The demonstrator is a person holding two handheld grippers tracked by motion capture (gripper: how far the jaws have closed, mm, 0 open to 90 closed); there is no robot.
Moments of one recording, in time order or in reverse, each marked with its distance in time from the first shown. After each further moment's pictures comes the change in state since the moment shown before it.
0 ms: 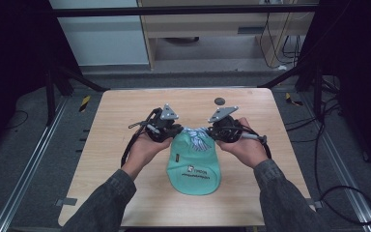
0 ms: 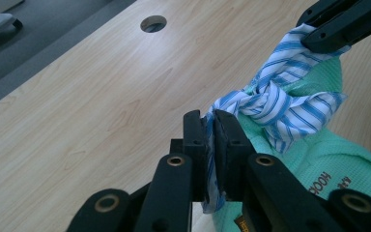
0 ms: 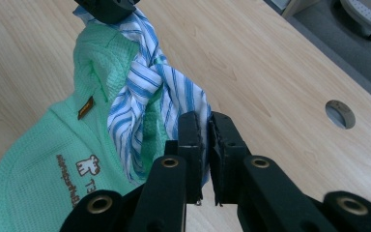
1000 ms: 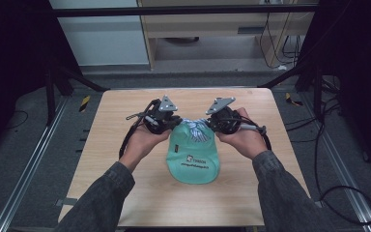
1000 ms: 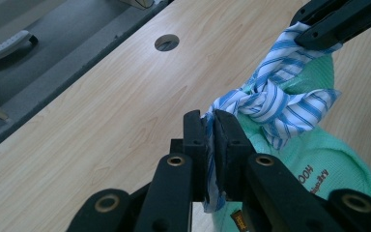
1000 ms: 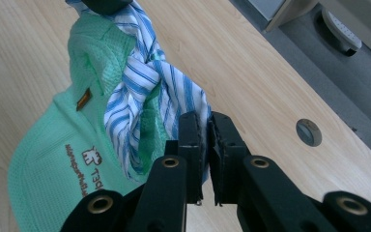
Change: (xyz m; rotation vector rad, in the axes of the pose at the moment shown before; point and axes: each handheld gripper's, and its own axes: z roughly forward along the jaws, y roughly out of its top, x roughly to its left) left arm 0.012 0.020 -0.011 -0.021 0.034 0.035; right arm -0.010 0.023 -0.006 -0.004 -0.044 -0.060
